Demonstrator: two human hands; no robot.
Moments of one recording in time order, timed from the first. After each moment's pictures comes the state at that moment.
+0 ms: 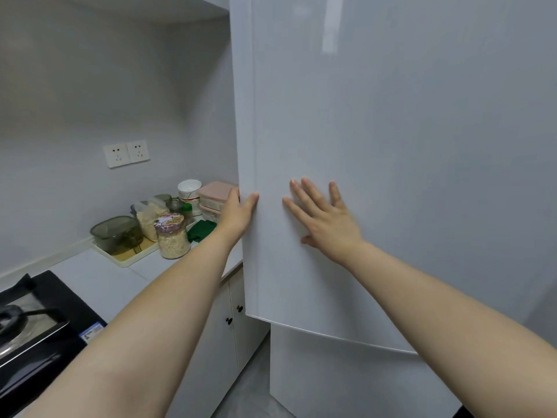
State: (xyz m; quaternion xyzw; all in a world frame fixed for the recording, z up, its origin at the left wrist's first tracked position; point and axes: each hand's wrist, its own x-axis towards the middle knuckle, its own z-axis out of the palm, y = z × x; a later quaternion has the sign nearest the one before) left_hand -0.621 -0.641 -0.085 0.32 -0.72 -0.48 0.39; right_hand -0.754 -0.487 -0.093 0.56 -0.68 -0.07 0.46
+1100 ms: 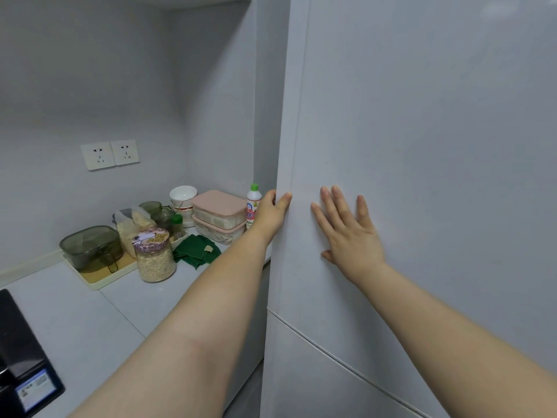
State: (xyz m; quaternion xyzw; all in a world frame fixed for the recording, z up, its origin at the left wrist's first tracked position) left_hand -0.776 -0.732 -0.098 0.28 -0.69 -0.55 0.38; right_hand -0.855 -0.565 -0.102 0.44 -0.75 -0.19 0.45
